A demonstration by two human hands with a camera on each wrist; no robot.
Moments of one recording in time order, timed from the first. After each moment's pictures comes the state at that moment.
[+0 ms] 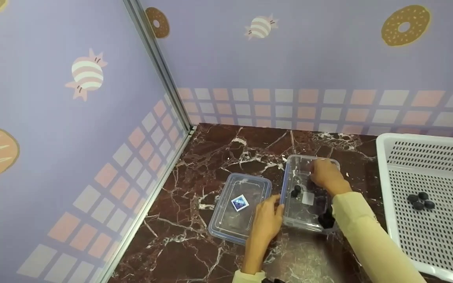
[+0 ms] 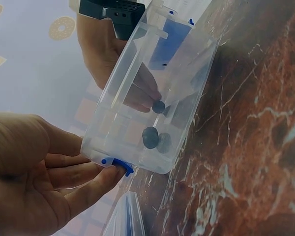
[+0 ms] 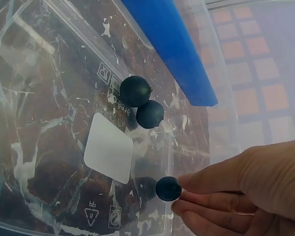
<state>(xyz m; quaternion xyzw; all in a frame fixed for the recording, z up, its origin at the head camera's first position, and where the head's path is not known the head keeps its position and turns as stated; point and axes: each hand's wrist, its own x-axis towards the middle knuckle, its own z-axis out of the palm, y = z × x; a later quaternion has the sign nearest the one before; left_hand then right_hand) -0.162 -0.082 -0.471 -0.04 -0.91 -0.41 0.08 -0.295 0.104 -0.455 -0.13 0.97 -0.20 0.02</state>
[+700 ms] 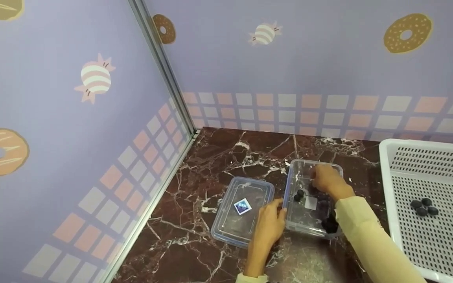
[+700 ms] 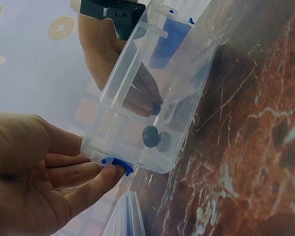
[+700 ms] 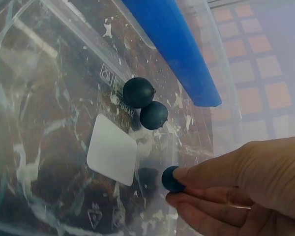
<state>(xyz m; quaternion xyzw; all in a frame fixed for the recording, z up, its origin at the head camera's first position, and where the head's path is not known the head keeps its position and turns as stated) -0.162 -0.083 -0.470 -0.04 -0.91 -0.39 0.10 -0.297 0.101 -0.452 -0.15 0.96 -0.23 0.07</state>
